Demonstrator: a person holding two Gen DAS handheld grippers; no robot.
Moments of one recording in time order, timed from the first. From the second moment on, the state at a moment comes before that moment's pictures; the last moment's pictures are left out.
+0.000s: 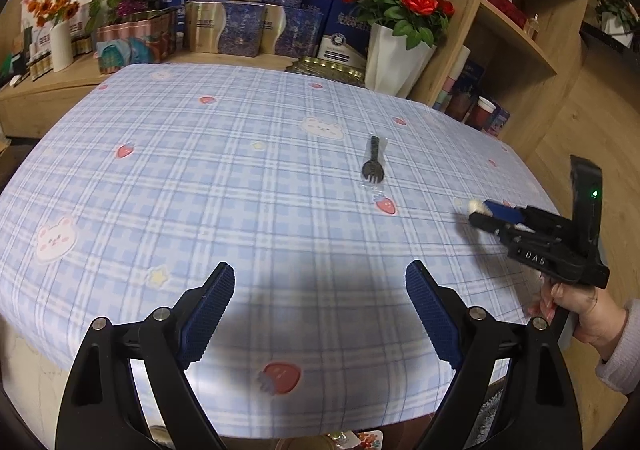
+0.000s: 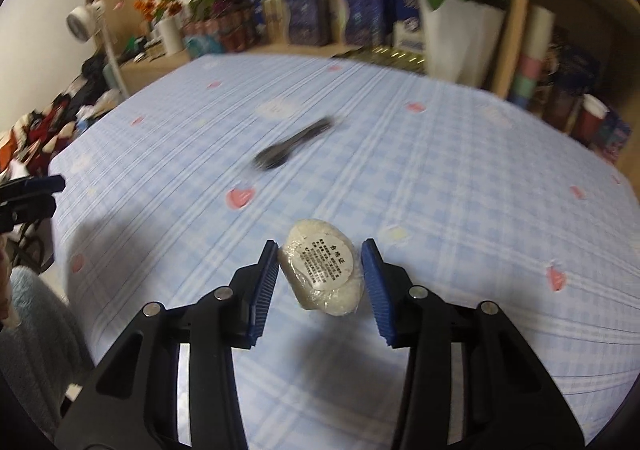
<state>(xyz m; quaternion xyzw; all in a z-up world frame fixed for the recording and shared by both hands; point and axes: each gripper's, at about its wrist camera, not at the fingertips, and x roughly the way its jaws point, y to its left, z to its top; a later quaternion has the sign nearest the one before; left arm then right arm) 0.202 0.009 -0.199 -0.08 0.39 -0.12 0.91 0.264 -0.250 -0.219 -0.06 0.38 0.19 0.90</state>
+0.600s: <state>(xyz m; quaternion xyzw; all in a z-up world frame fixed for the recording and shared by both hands) 0.361 -0.105 -0.223 0.01 0.44 -0.16 0.88 0.269 -0.315 -0.220 0.04 0.32 0.09 0.94</state>
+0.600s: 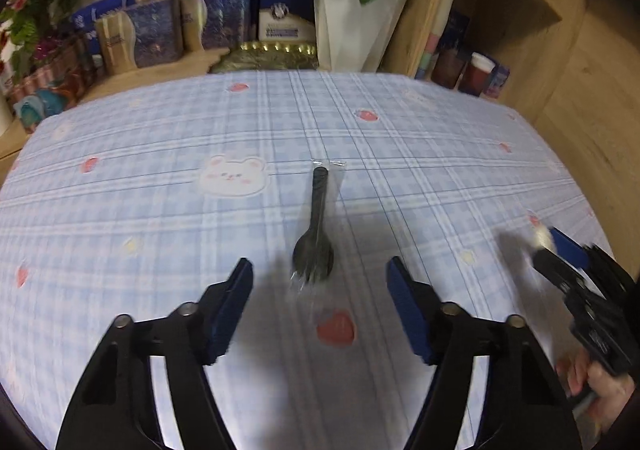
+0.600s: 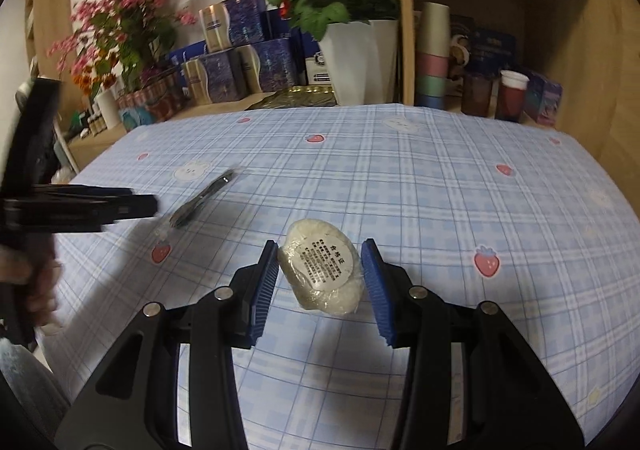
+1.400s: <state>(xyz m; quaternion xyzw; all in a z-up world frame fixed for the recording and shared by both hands) 0.335 -0.107 -0.220 0.03 0.42 -0.17 0.89 0.263 -0.330 -0.226 0.09 0.32 0.08 0.94</state>
